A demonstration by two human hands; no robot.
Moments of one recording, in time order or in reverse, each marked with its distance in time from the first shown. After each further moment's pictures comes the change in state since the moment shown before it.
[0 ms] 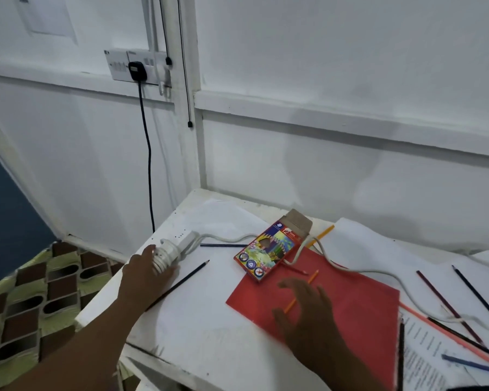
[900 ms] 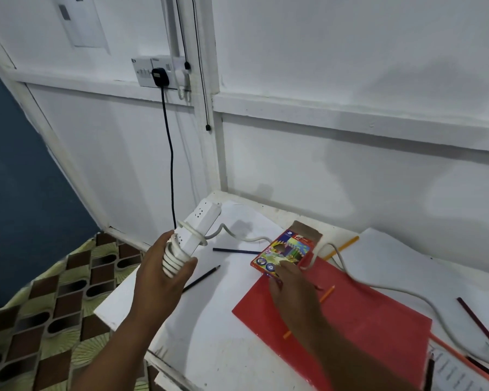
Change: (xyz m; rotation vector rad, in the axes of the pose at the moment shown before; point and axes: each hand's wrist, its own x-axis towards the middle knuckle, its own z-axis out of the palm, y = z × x) left_hand -0.063 0.107 -0.061 -0.456 0.214 0.100; right_hand 0.093 0.029 0.055 -0.046 0.132 -0.138
